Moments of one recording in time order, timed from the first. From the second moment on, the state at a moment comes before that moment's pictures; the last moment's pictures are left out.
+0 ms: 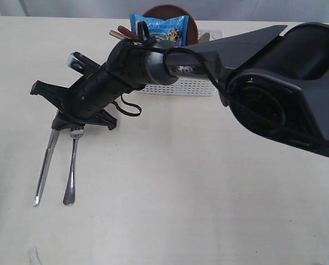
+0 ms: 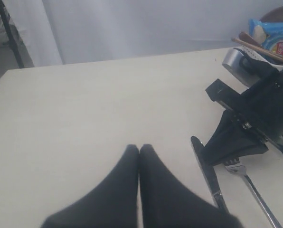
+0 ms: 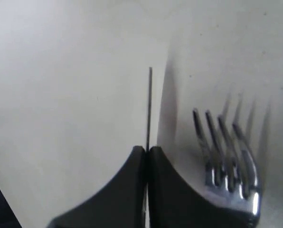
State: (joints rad) left arm -0.12 0.00 0.00 0.15 0.35 -0.08; right arm 0.82 2.43 -1.78 1.02 0.61 -0.03
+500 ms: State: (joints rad) left arm -0.12 0.00 0.00 0.15 0.35 -0.08; right arm 0.82 2.43 -1.78 0.98 0.61 0.04
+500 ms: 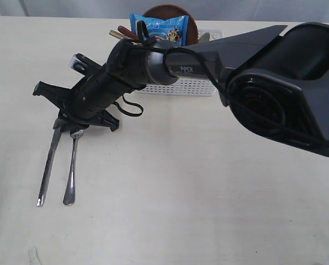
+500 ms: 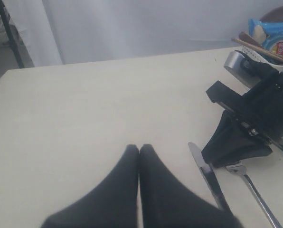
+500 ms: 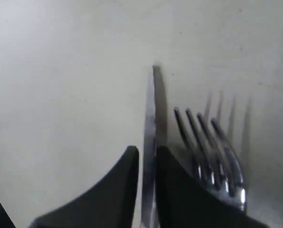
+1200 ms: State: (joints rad) left arm -0.12 0.00 0.00 0.15 0.35 -0.08; right arm 0.85 2.27 -1.78 0.86 0.75 -0.02
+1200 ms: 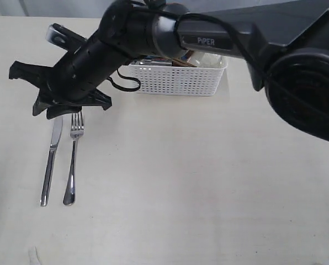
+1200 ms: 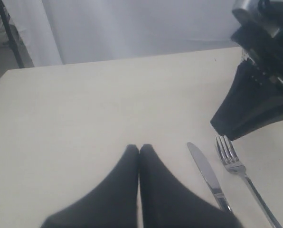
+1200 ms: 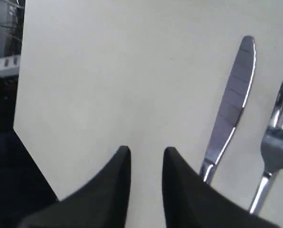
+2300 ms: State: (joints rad) left arm -0.12 0.00 0.00 0.15 0.35 -0.08; right arm 1.10 2.33 -1.78 0.23 0.81 0.50
